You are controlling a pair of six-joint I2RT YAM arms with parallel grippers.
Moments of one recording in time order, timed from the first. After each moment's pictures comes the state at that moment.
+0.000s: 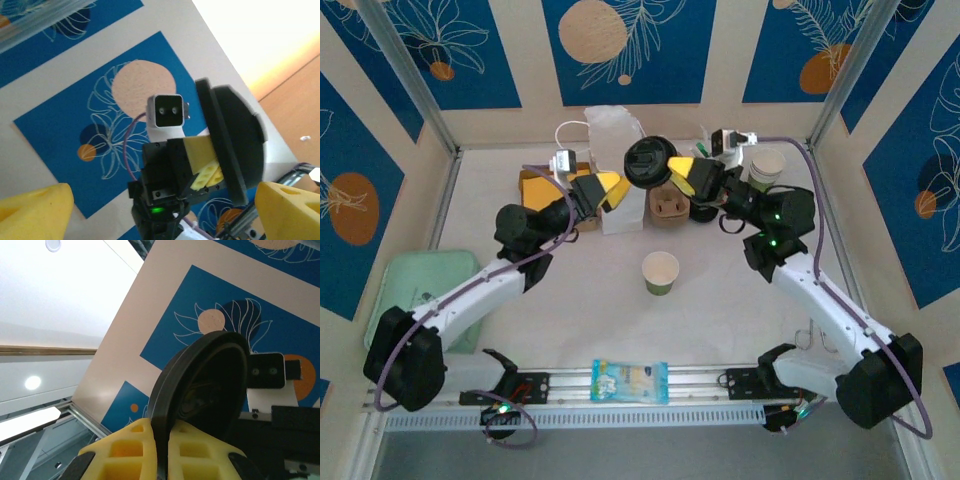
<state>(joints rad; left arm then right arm) -0.55 1.25 0.81 0.97 0.61 -1.38 0.44 1.11 0.93 0.83 -0.75 1.61</state>
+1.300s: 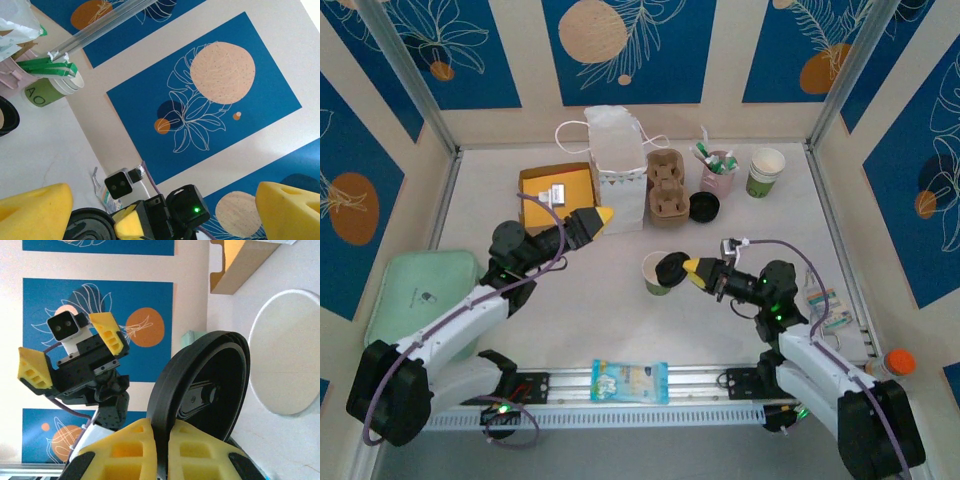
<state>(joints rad) -0.49 1.07 0.59 0.68 0.61 -1.17 0.27 0.83 0.15 0.66 -0.87 1.50</state>
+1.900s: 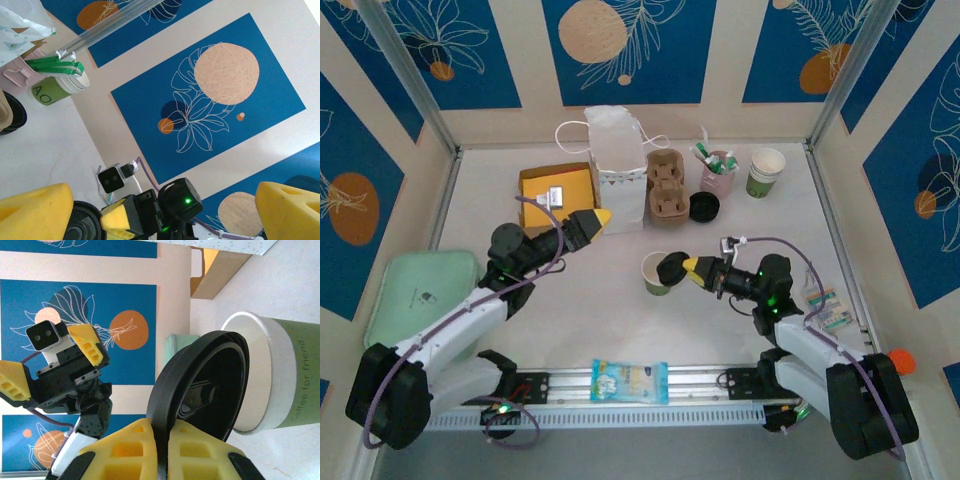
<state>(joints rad) -0.48 1.06 0.57 0.68 0.61 -1.17 0.23 0.97 0.16 0.71 -0.90 1.42</state>
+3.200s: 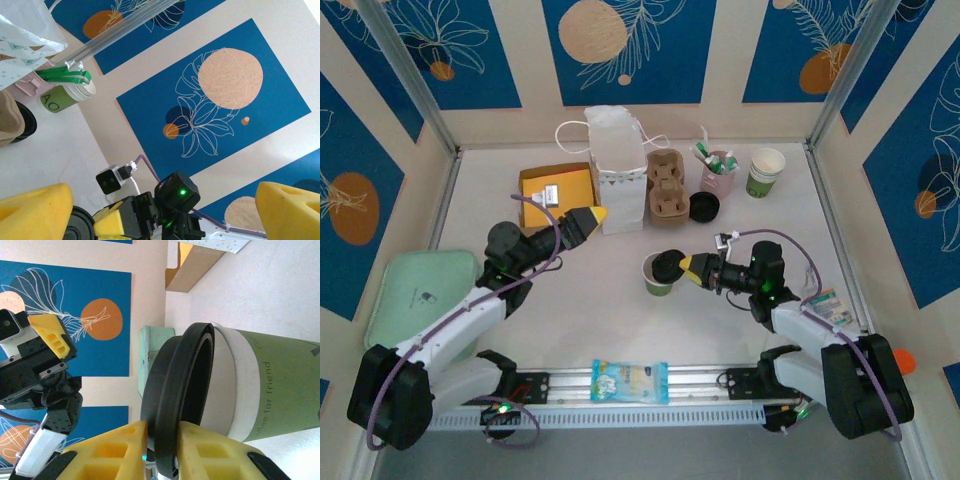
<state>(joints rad) -0.44 1.05 0.57 0.67 0.63 -1.15 0.23 1.08 0.25 0.53 -0.94 1.20</state>
